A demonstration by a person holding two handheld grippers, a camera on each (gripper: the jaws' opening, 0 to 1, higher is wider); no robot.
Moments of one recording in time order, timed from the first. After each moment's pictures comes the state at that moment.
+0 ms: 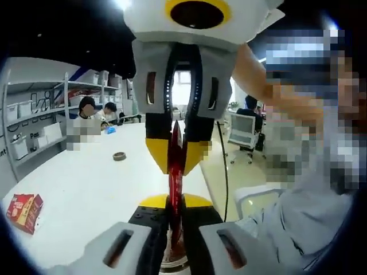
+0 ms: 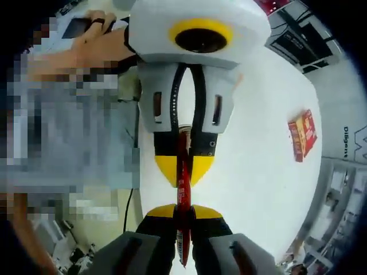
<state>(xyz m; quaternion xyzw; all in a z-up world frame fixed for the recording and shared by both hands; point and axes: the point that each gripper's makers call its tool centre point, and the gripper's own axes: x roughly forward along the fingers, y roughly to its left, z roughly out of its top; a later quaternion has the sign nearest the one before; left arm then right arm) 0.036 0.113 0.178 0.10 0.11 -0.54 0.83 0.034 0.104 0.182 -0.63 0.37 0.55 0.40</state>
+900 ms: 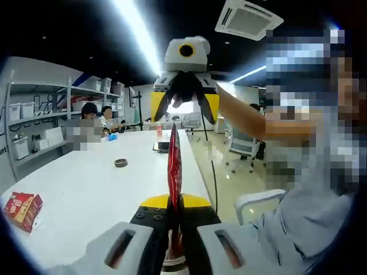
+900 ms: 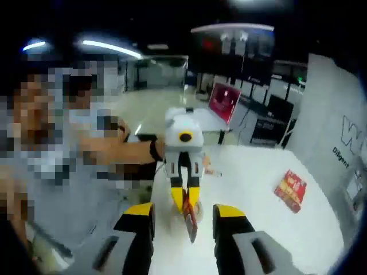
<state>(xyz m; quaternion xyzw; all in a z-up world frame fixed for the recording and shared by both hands) 0.040 0.122 0.187 0.07 0.08 -0.54 0.83 0.042 0.083 0.271 -0.16 0.05 0.78 0.60</state>
